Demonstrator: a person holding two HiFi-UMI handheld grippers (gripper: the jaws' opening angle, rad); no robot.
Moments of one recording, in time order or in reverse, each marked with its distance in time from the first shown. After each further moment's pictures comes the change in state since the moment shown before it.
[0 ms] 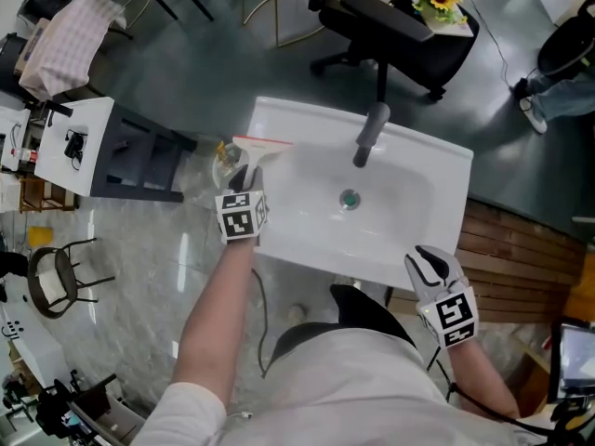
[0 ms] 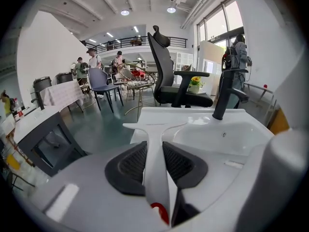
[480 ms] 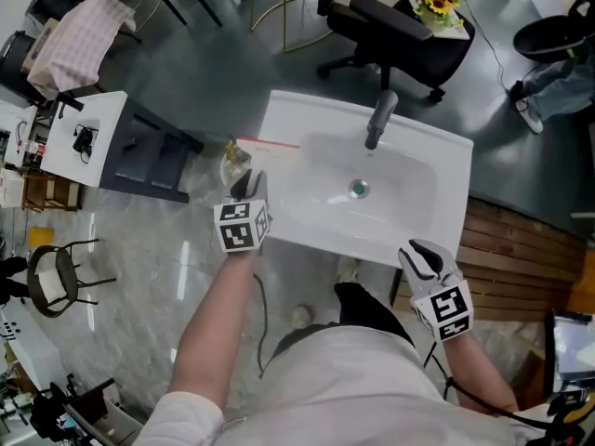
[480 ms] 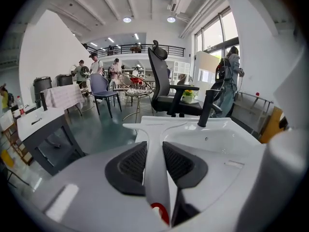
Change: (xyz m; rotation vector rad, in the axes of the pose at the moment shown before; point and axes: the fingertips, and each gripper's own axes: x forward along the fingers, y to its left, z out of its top) left arm -0.088 0.003 0.002 -0.020 -0.084 -0.049; right arm -0.011 0.063 0.010 -0.014 -0.053 -0.019
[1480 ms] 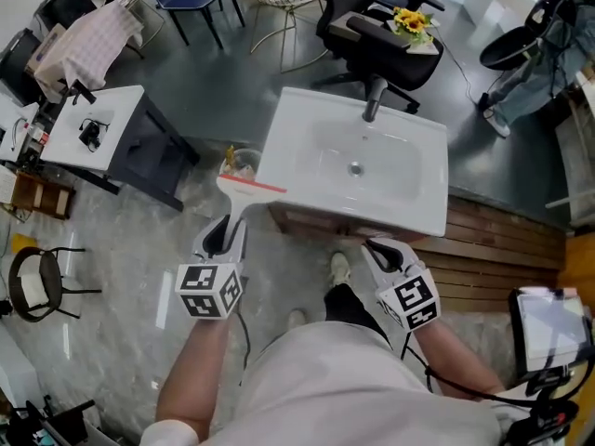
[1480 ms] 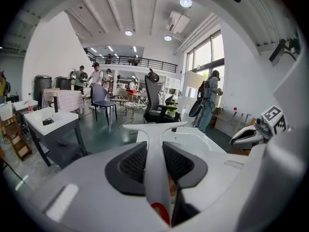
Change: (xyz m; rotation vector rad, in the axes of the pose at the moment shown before) left arm -0.292 0.013 -0.046 -0.033 -0.159 -0.128; right arm -0.044 0.196 0.021 -0.063 -0.122 -0.001
